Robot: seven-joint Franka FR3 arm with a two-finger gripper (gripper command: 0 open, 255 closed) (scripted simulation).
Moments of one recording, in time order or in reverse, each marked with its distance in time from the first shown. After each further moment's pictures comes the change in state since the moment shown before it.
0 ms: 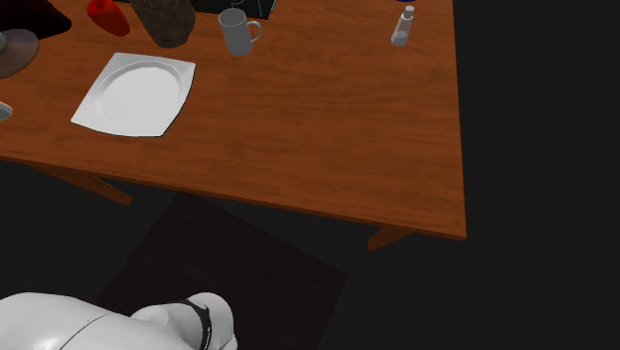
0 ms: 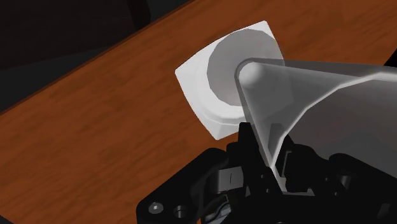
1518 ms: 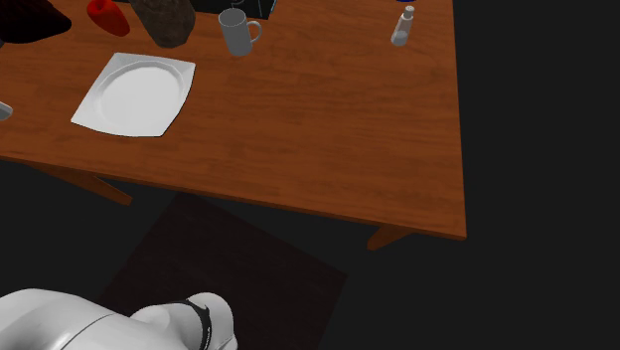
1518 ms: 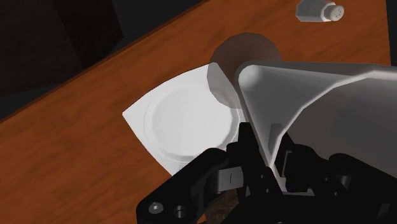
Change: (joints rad) arm -0.043 0.319 0.421 0.120 -0.204 0.189 0.389
